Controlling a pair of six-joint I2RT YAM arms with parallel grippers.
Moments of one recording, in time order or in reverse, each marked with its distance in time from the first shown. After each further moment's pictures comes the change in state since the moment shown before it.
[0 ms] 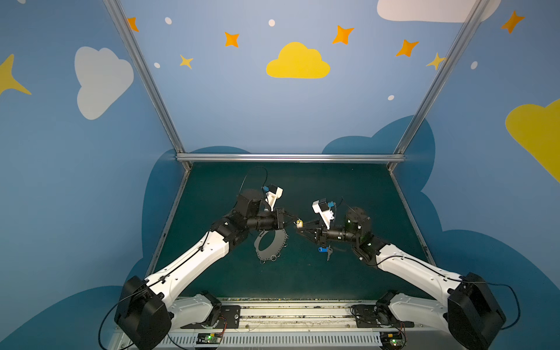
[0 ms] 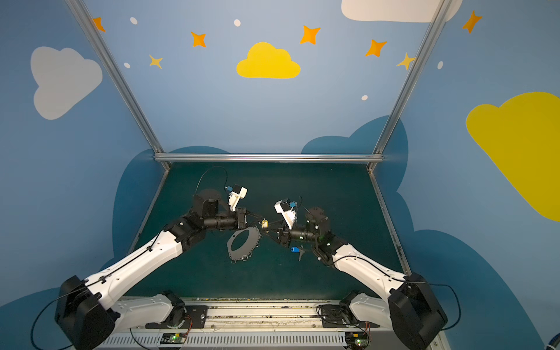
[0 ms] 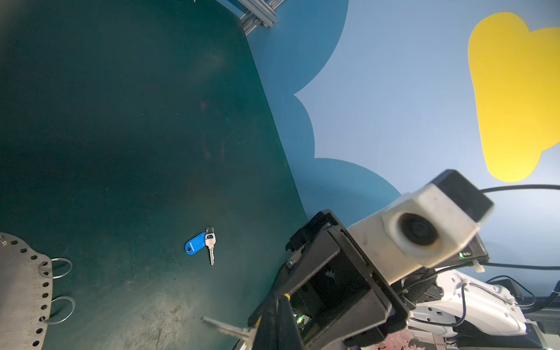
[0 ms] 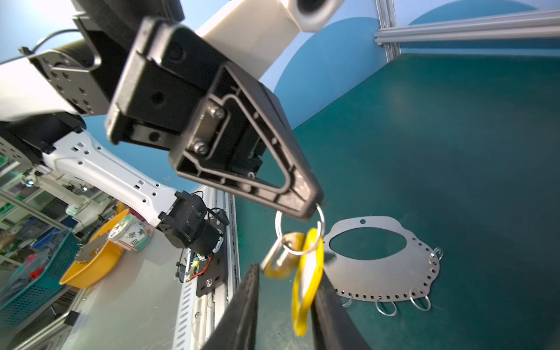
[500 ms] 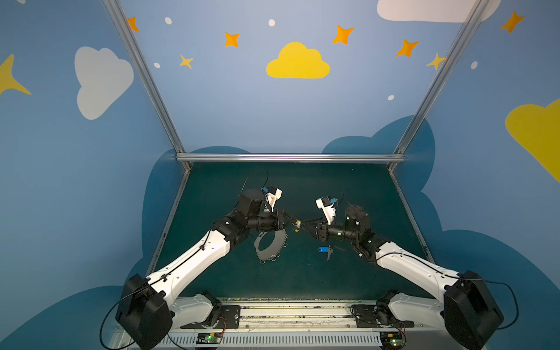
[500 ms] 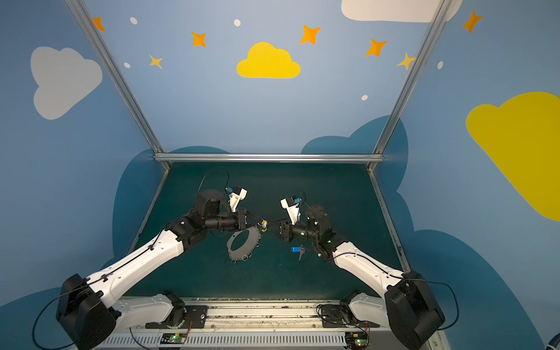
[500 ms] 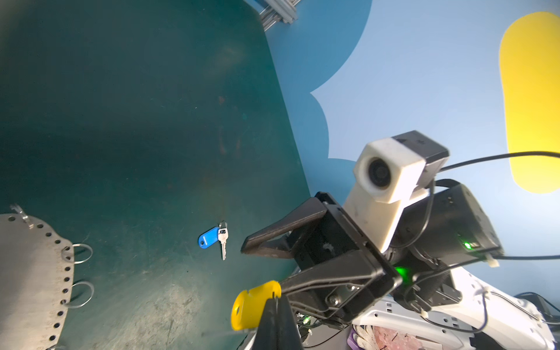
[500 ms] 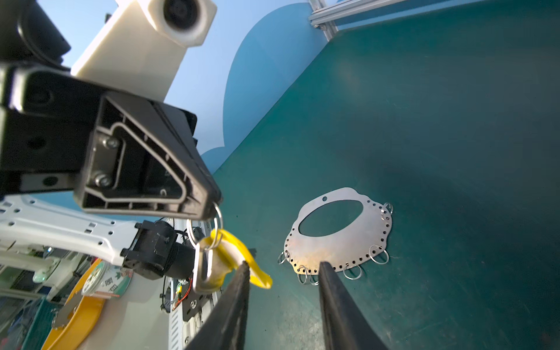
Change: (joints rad) left arm 0.000 0.008 0.003 -0.039 -0.030 0.002; right arm -0.057 0.040 0.010 -0.083 0.080 0.121
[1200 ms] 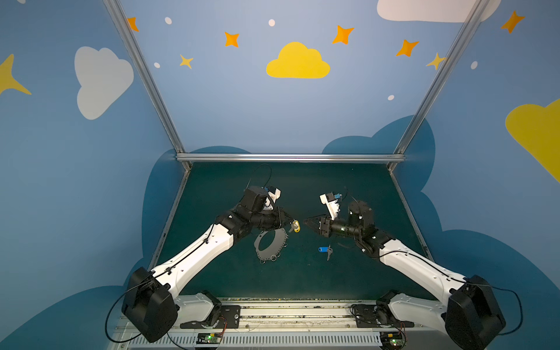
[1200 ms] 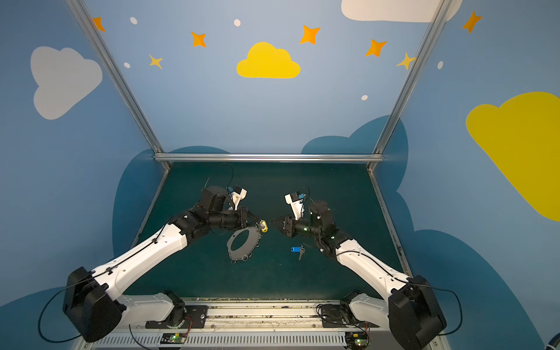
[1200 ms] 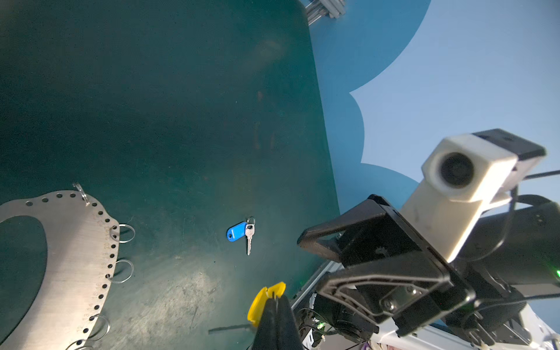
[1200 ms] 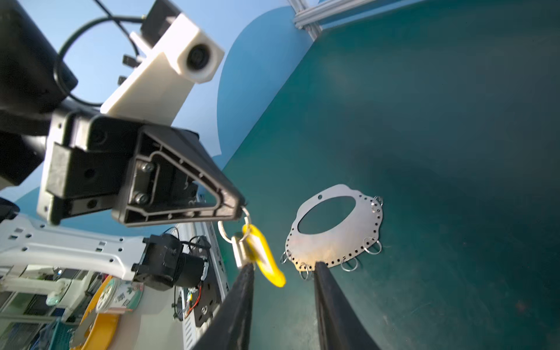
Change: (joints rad) left arm 0.000 0.076 0.087 -0.168 -0.091 0.010; right arm -0.026 -0.023 0.059 -0.136 0.026 0.055
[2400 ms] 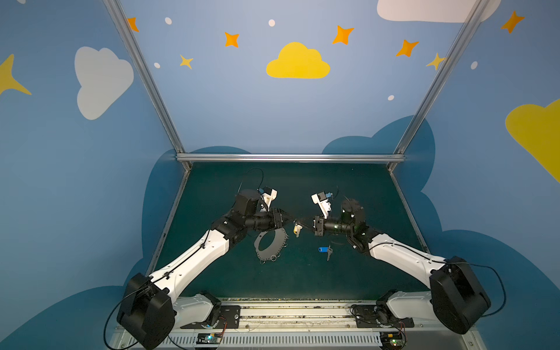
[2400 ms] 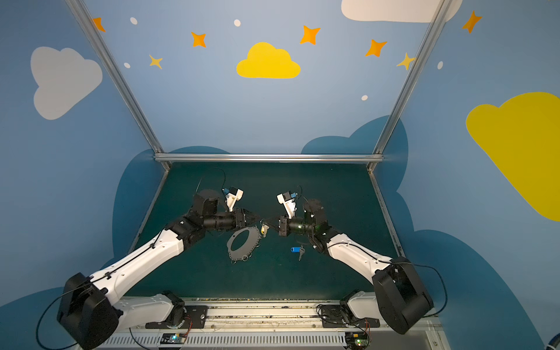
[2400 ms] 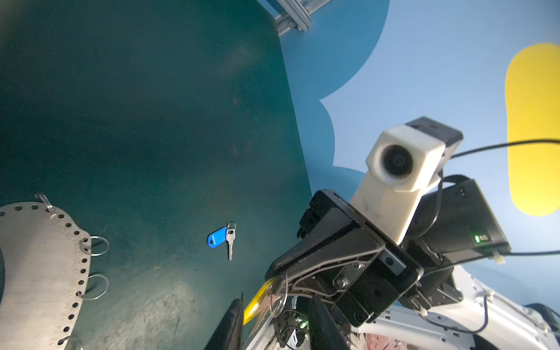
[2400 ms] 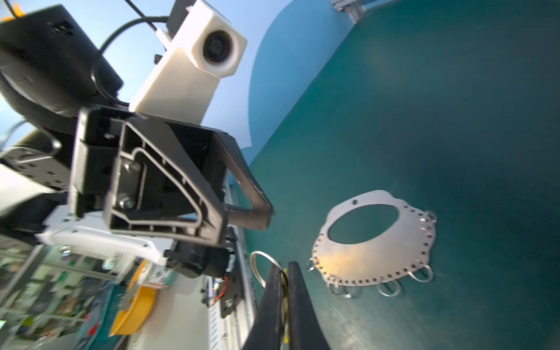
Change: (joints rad) left arm 0.042 -0.058 -0.119 0.190 0.122 -0.045; right arm -0.003 0.147 0.012 0.224 -0.175 0.109
